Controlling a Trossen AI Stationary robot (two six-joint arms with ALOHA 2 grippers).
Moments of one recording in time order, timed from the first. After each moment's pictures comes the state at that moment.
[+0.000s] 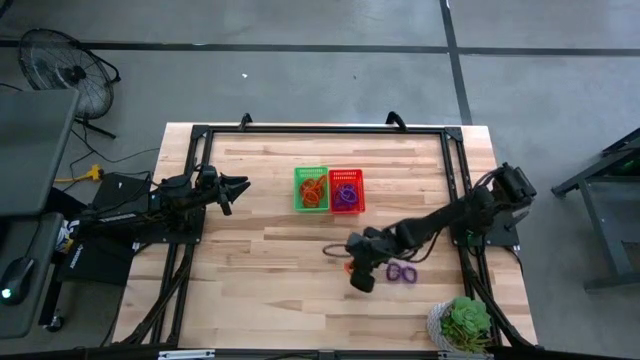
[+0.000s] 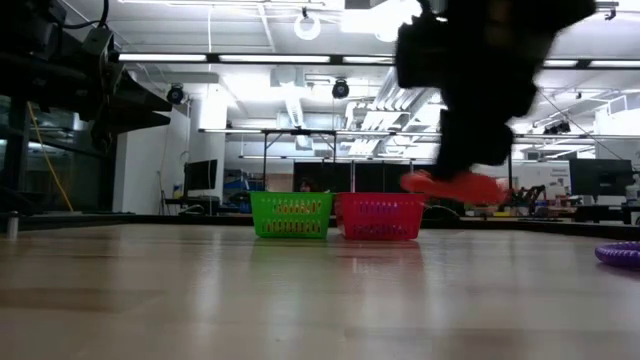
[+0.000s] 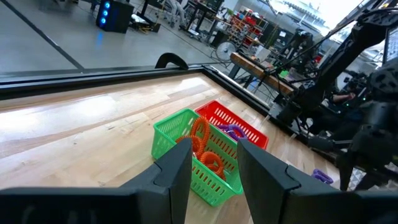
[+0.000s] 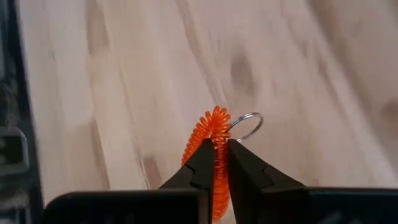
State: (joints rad) left arm 0.18 0.01 0.08 -0.17 -0.25 -0.50; right arm 0.35 1.68 0.96 -0.23 0.03 0.76
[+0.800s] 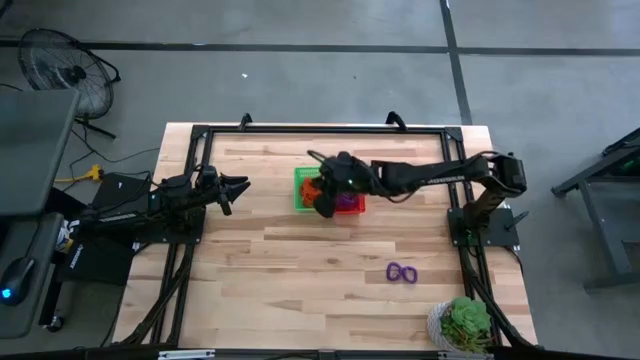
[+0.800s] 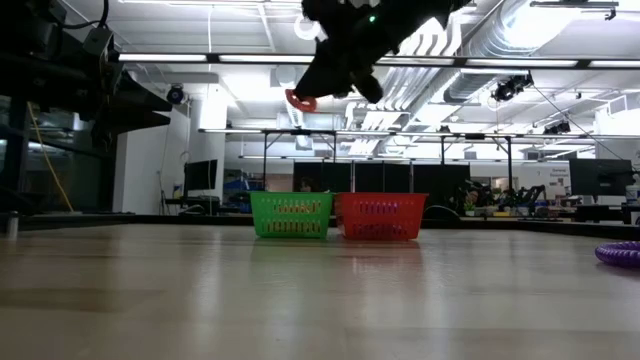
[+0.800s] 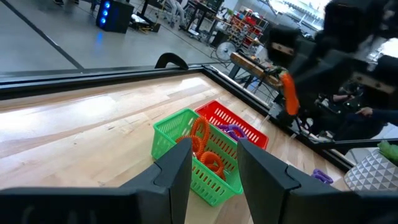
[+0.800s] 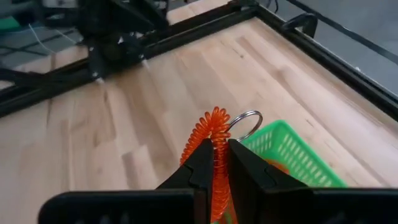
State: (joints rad) left arm 0.18 0.01 0.08 -0.17 -0.25 -0.50; right arm -0.07 1.69 1.25 -0.09 0.19 0.33
